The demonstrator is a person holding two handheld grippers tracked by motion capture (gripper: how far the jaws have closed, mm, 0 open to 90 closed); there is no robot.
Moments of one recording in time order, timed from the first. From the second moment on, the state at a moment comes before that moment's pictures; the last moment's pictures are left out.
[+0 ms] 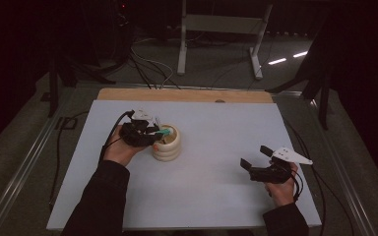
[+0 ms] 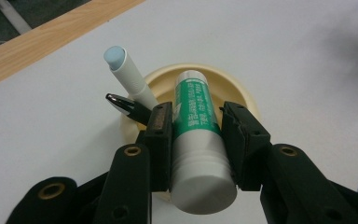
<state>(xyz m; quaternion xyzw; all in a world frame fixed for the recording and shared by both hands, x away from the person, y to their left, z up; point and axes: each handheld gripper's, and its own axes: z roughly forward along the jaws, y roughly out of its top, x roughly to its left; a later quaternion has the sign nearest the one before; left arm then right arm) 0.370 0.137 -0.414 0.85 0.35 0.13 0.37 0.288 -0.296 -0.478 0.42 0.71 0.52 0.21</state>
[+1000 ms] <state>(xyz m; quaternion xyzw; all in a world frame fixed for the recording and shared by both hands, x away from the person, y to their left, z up) 0.381 0.122 -0.425 0.86 0.35 0.12 0.36 0.288 -0.296 -0.478 0.42 0.71 0.52 0.21</state>
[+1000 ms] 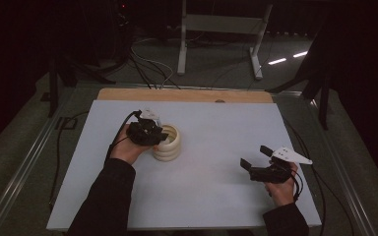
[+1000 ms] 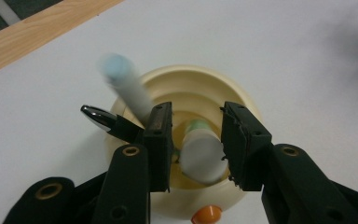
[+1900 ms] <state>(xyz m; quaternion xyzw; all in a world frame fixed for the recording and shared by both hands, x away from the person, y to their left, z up) 0.357 0.161 -0.402 0.76 0.41 0.23 0.46 0.287 -0.298 -0.477 0.43 0.70 0.53 0.21</state>
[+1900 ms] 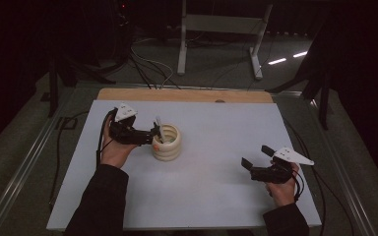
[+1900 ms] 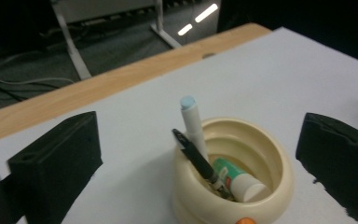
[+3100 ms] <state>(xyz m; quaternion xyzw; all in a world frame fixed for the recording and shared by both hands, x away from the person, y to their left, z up) 0.297 0.226 -0.454 0.71 0.42 0.28 0.49 0.280 -0.302 -0.475 0.43 0.69 0.54 0.23</state>
